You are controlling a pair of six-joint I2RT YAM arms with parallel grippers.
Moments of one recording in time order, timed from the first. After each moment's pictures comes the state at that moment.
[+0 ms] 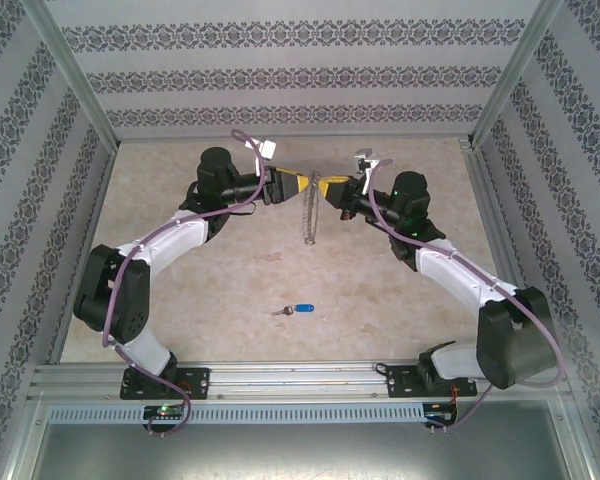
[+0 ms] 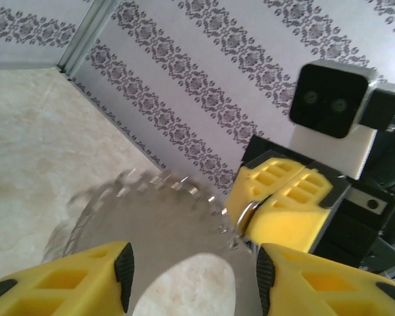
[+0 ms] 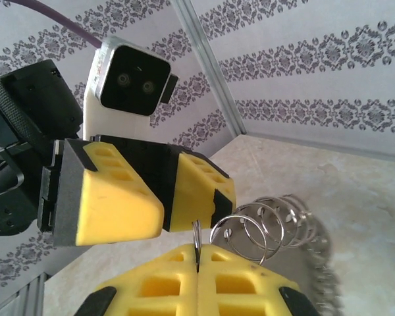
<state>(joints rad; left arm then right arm) -0.37 1.65 1.14 0.49 0.92 -0.67 0.34 1.36 0.84 0.51 -0.71 0.45</state>
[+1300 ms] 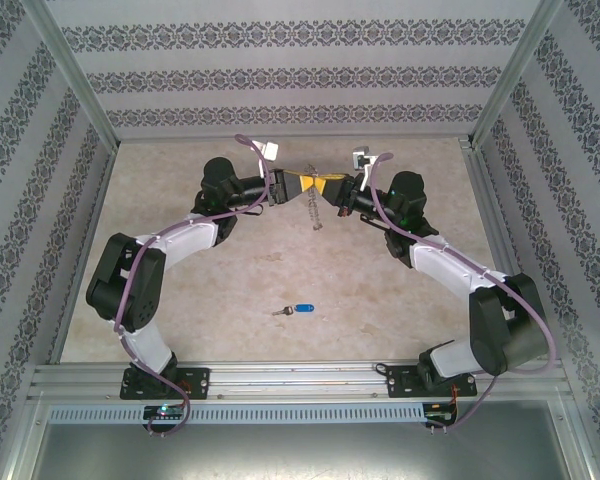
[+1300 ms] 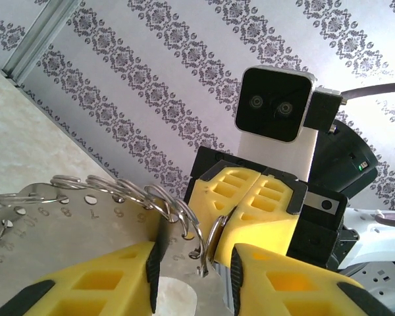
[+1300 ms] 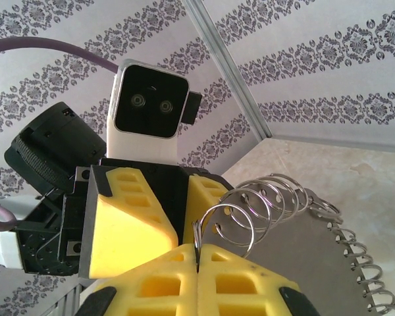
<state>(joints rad) -0.39 1.74 1.09 0.83 0.95 -0.89 0.34 1.43 0.84 0.65 -0.75 0.60</state>
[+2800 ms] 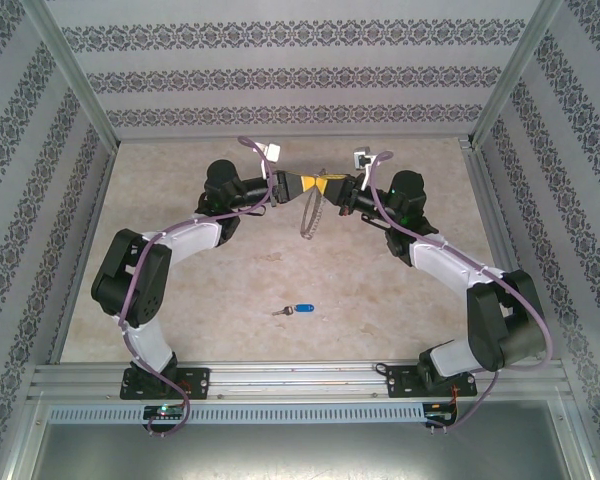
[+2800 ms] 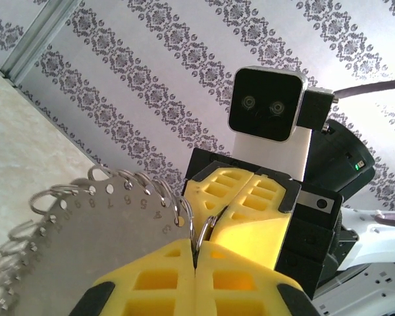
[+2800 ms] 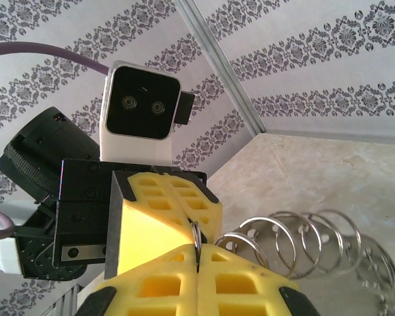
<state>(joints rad) -0.39 1.78 1.09 0.88 0.94 -0.91 0.32 1.45 0.84 0.65 -0.75 0.60</state>
